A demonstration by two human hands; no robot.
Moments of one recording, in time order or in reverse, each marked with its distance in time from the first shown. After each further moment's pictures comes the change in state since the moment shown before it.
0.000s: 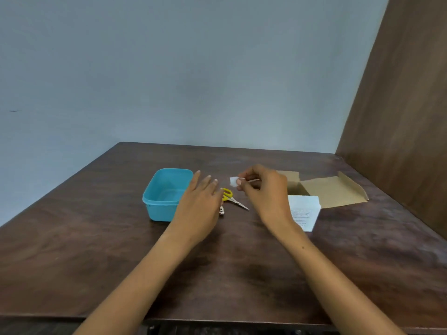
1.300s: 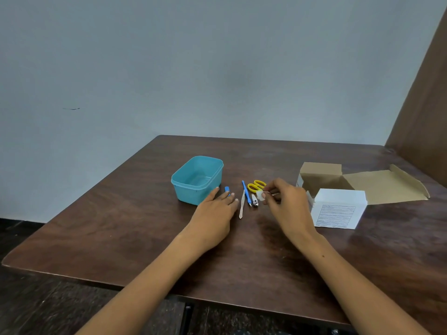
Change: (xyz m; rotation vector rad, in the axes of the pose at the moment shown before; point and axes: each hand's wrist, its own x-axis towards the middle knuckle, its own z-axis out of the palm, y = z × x) left_hand -0.037 -0.020 0.006 -0.071 -0.352 -0.008; right_hand -0.026 0.031 0.034 -0.158 -0.074 -0.060
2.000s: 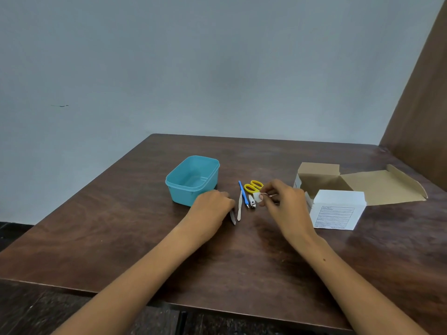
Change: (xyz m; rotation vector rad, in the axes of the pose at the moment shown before) left_hand 0.016 -0.009 -0.007 -0.005 0.019 0.048; right_hand 0.001 0.004 0.001 0.015 -0.012 0.002
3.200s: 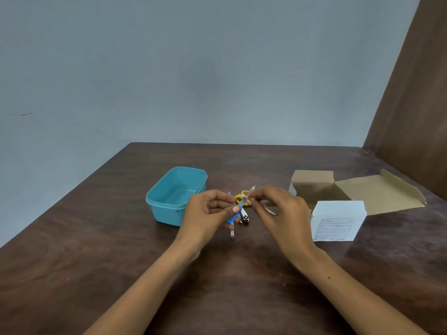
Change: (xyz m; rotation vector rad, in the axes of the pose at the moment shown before) left_hand 0.011 0.005 0.003 -1.586 0.268 -0.383; right_hand 0.005 -0.004 0.001 -0.068 0.215 -0.279
